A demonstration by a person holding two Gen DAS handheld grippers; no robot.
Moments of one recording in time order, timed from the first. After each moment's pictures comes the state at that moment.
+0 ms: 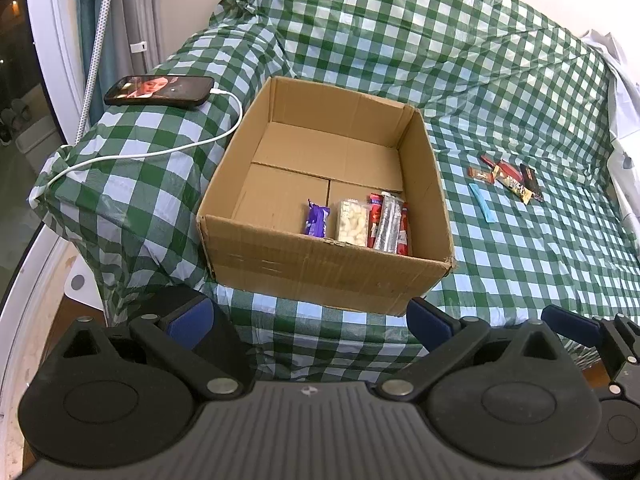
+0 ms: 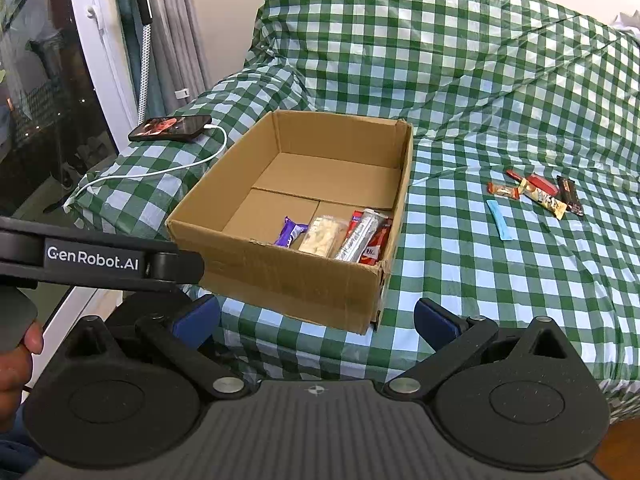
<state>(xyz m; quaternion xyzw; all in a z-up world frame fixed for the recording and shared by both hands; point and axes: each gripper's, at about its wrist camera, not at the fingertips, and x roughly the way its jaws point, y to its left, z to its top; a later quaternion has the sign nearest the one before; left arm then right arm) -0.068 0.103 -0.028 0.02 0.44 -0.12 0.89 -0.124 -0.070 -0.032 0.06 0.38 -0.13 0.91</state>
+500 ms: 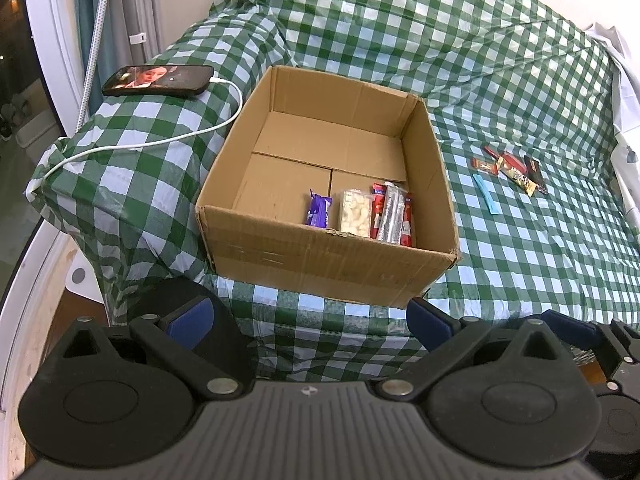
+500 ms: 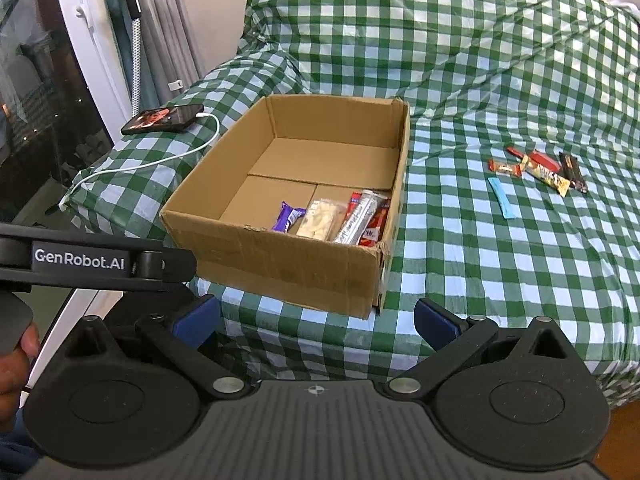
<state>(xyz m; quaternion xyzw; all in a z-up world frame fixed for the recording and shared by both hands) -0.064 0.101 -0.034 0.02 0.46 -0.12 0.88 -0.122 -0.079 -0.043 0.08 0.40 -0.14 0.90</state>
